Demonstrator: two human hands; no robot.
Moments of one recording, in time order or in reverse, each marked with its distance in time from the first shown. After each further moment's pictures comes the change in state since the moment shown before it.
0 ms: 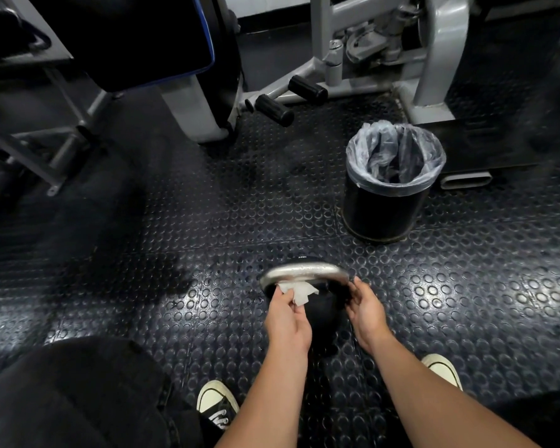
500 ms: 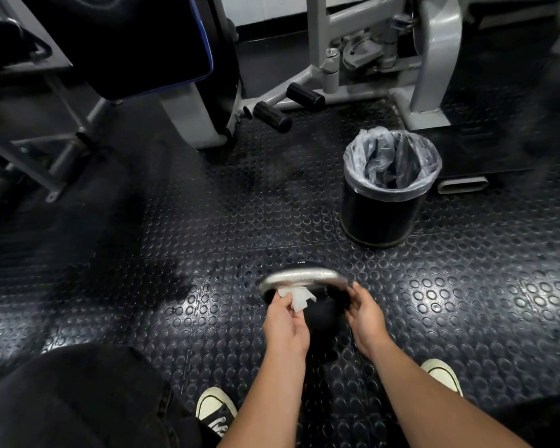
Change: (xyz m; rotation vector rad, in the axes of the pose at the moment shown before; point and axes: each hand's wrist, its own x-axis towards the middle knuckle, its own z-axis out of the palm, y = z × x) left_hand 0.003 0.003 0.004 0.059 -0.031 -0.034; right_hand 0.003 0.001 -0.002 0.011 0.030 0.008
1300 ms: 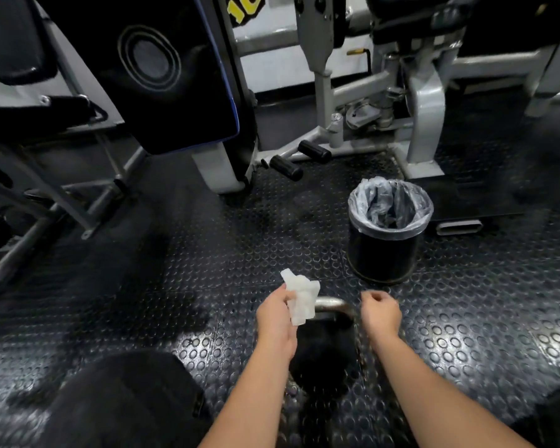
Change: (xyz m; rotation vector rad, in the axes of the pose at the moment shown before) left_hand -0.069 0.068 0.036 0.413 -0.150 0.141; right_hand -0.031 -0.071 0.034 -0.506 0.392 -0.240
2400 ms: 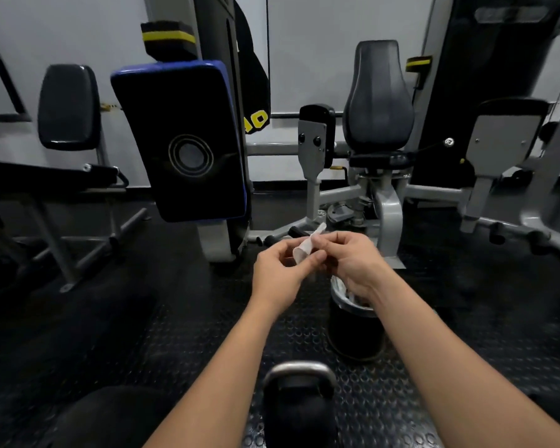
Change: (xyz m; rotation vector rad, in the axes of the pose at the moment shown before) left_hand -0.136 0.156 0.054 0.474 -0.451 0.944; right_hand -0.171 -0.260 -0.053 0.354 -0.687 -0.550
